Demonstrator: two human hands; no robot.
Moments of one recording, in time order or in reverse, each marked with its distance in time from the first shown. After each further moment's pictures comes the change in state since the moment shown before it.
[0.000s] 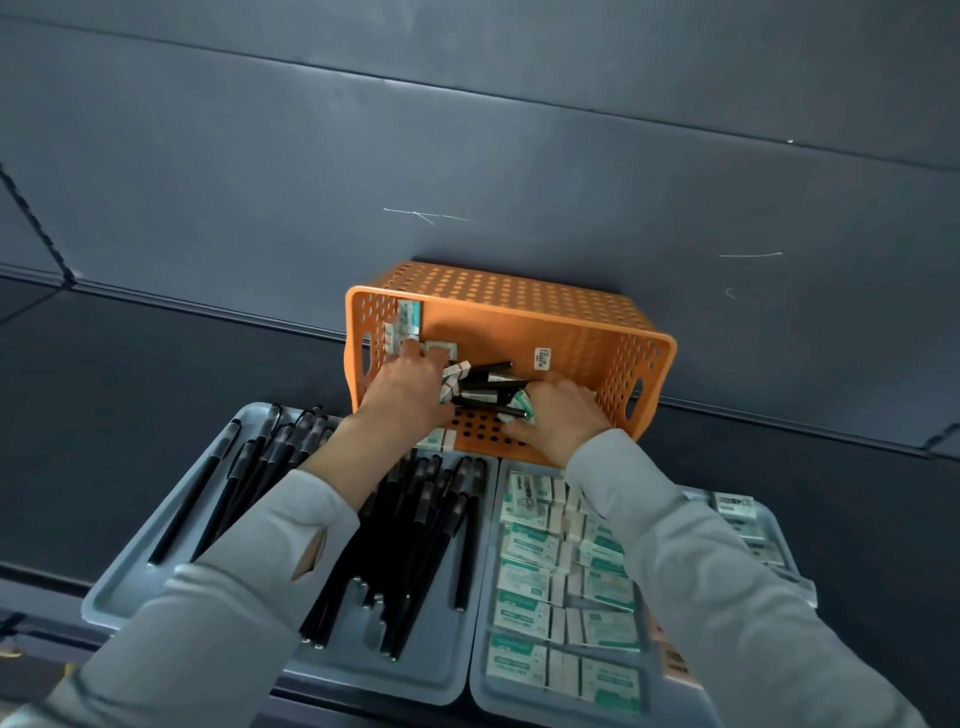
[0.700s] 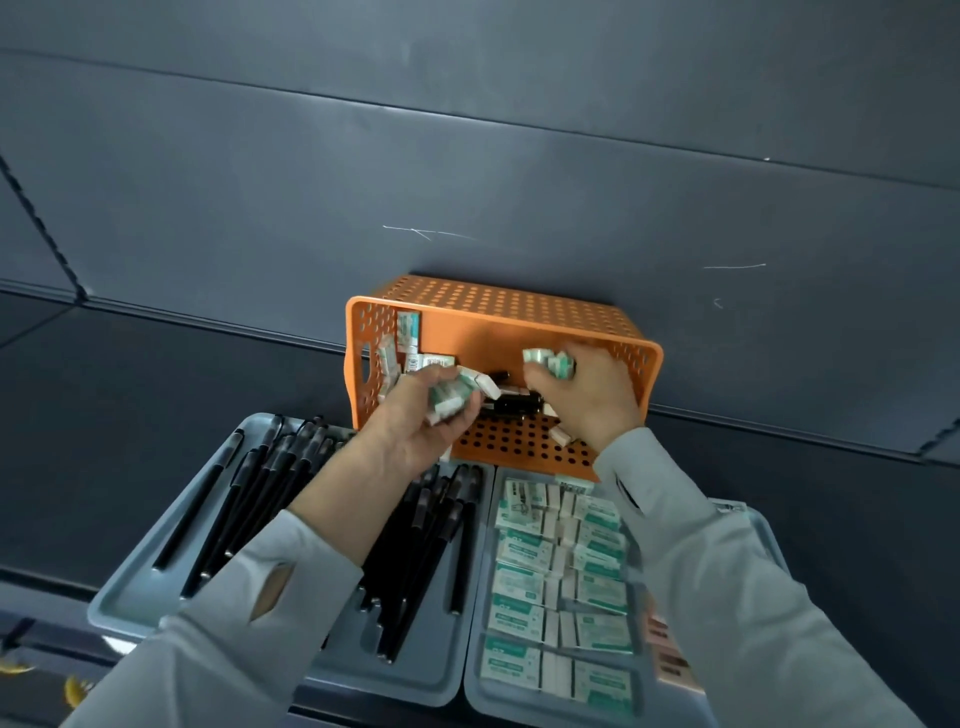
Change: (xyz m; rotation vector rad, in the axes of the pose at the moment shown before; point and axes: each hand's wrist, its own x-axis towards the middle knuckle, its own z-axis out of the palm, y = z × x) left_hand -0.030 0.030 -0.021 -2.175 -0.164 -0.665; right_hand -0.023 0.002 -0.045 0.518 0.370 0.105
